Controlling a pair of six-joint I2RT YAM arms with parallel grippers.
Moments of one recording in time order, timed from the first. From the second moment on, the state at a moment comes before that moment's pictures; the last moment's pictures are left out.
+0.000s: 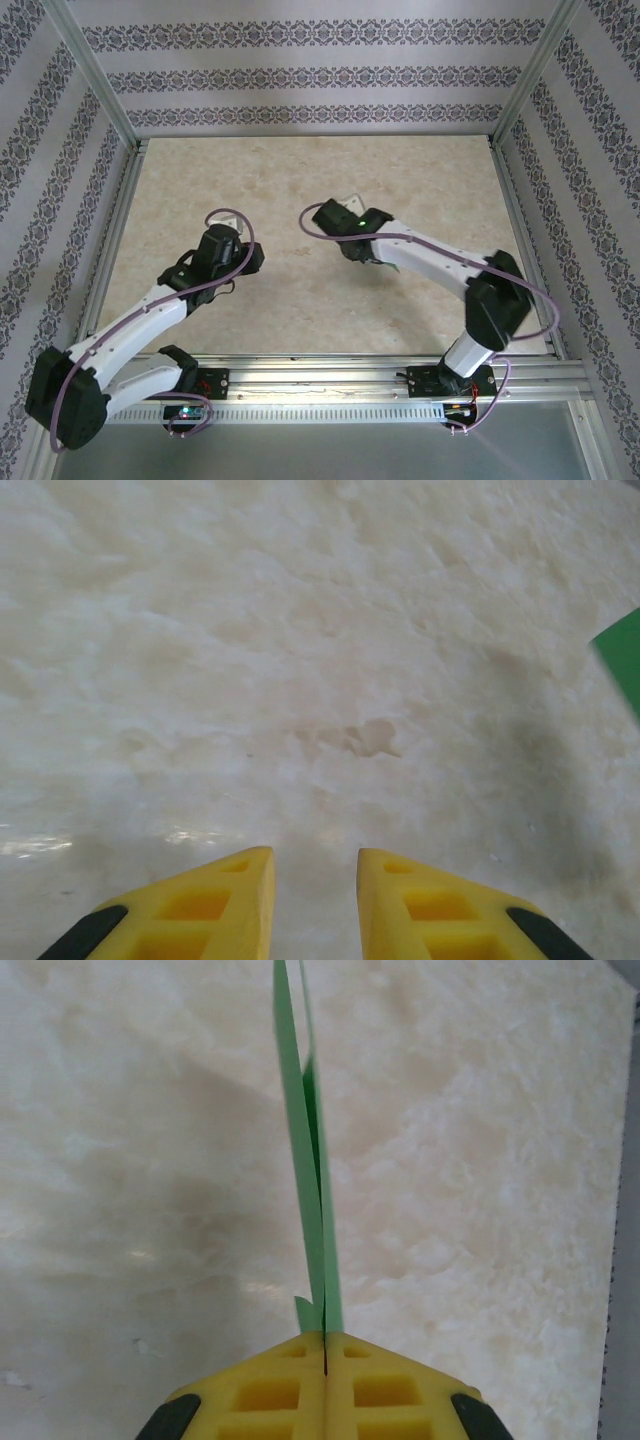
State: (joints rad) left arm -0.48 1.00 0.64 -0.34 -0.06 -0.67; right arm 0.81 1.67 1.29 -0.94 0.66 0.34
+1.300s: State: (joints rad) left arm -0.43 1.44 0.73 -0.19 0.46 -0.78; right arm 0.38 1.66 0.76 -0.10 -0.61 0.73
